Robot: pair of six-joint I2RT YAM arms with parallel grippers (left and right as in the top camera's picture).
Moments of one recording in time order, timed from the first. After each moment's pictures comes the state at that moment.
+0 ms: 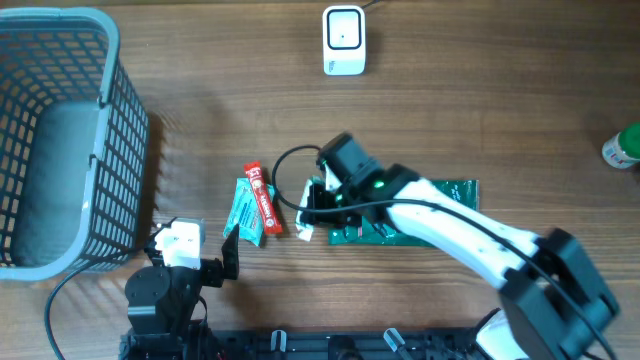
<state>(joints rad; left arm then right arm) 0.03 0.01 0.24 -0.68 0.15 0.03 0.73 1.64 1.02 -0.45 -0.49 0.73</state>
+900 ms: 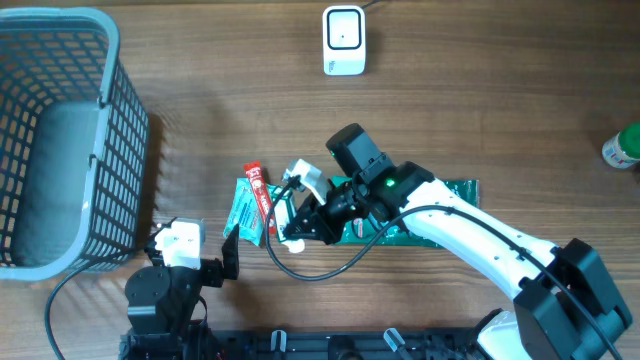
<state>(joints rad) 0.03 0.01 0.24 -0.68 0.15 0.03 0.71 1.61 1.02 -0.43 -0.88 -0.07</state>
